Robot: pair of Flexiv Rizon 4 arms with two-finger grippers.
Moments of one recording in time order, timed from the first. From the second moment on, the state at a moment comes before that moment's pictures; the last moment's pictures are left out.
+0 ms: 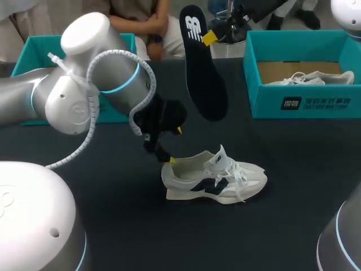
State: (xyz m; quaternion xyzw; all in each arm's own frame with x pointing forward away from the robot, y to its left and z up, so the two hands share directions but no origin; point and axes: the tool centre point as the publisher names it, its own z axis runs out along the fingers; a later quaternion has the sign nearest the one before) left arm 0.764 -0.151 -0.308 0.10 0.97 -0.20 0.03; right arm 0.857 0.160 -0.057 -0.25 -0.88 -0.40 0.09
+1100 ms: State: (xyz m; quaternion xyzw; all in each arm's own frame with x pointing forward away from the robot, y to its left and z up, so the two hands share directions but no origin) left arm 0.770 -0.181 -0.353 0.09 0.98 -0.18 0.00; right arm 0.884 0.108 -0.001 -0.28 -0.87 -0.41 0.03
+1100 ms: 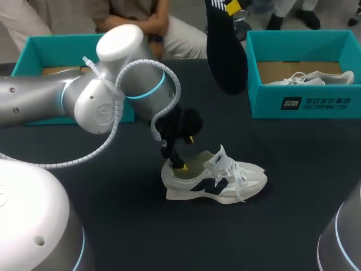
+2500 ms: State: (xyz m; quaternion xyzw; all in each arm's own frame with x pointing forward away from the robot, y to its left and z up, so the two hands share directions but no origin) left arm 0.764 -0.203 -0.381 0.13 0.98 -0.16 -0.02; right arm 0.882 0.095 0.010 -0.28 -0.87 -0.41 0.03
